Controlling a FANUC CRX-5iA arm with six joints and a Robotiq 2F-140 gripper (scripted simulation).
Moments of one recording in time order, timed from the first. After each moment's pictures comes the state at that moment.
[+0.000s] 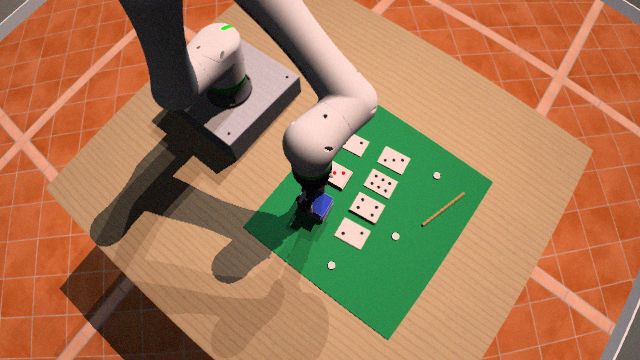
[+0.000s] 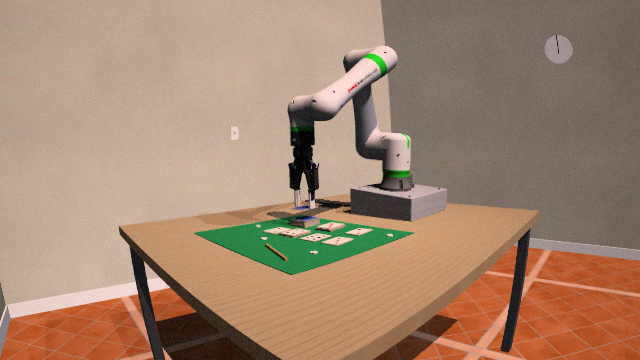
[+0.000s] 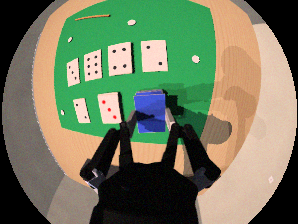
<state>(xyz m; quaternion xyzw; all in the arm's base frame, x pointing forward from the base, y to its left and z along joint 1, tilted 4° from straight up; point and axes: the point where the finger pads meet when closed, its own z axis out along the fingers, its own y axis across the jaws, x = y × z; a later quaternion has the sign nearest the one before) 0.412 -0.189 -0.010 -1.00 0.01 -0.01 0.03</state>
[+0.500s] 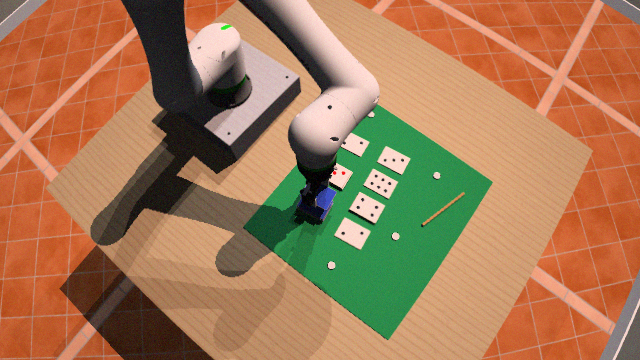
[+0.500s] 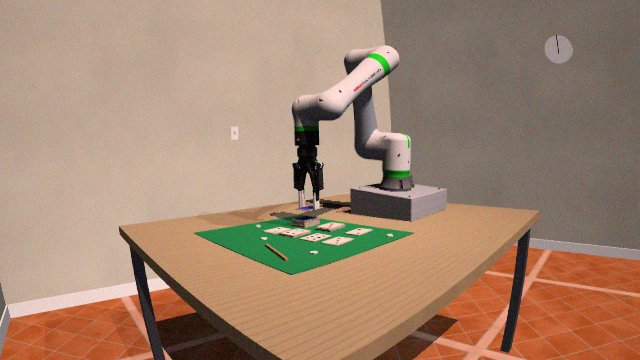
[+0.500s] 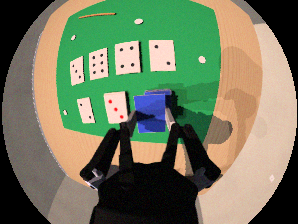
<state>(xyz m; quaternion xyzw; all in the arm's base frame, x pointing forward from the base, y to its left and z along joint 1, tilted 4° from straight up) 0.413 -0.168 -0.008 -1.00 0.01 -0.01 0.03</state>
